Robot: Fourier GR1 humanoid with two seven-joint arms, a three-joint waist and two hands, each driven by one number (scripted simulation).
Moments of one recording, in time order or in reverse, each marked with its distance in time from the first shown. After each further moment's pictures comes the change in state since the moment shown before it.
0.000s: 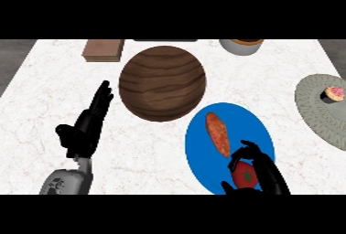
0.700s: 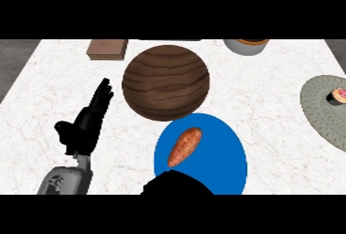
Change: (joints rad) left arm -0.019 0.005 0.009 0.010 0.005 -0.015 0.003; right arm -0.267 0.143 0.468 -0.078 -0.107 0.315 -0.175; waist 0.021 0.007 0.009
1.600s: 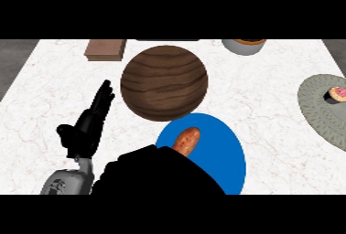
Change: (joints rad) left arm 0.021 -0.020 -0.010 -0.032 -0.024 0.009 0.018; right arm -0.532 0.015 -0.084 -0.346 -0.100 -0.171 0.622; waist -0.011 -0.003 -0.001
